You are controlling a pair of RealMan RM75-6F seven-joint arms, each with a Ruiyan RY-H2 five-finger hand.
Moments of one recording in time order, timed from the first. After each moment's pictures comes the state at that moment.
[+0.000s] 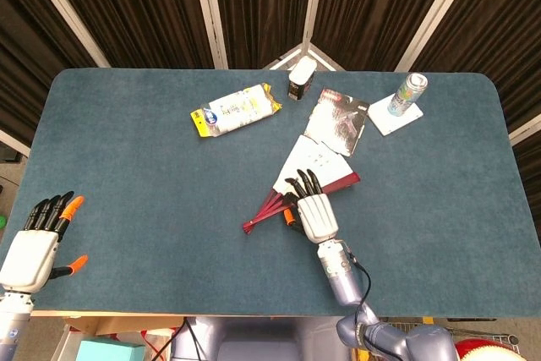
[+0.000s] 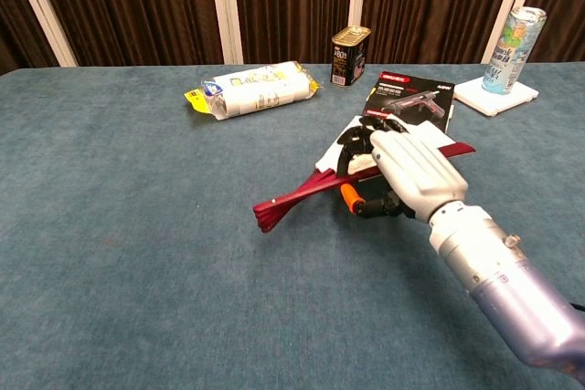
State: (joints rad) left arm -0.11 -1.16 0.00 -1.69 1.56 1.46 0.13; right arm 0.62 -2.21 0.19 -0.65 -1.52 1.34 0.14
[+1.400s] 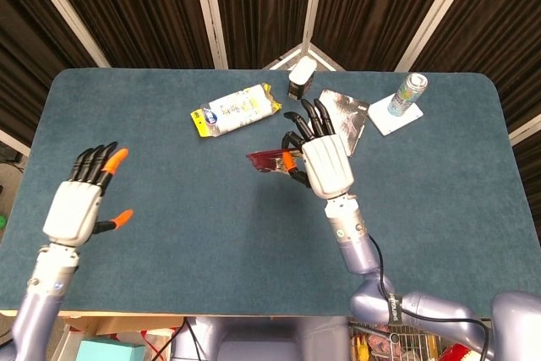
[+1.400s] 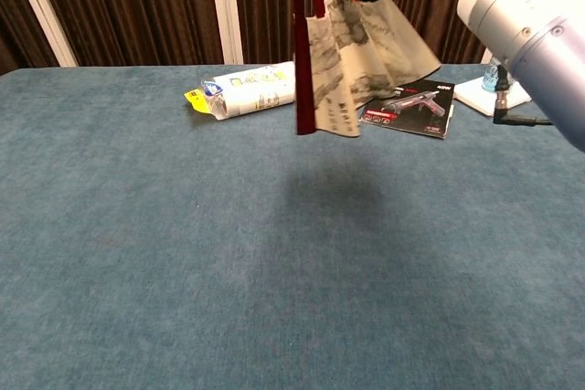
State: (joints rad) left arm -0.32 -1.23 -0.21 -1.89 1.45 1.35 0.31; right arm 0.74 -1.72 0.46 -1.52 -1.38 1.29 -0.36
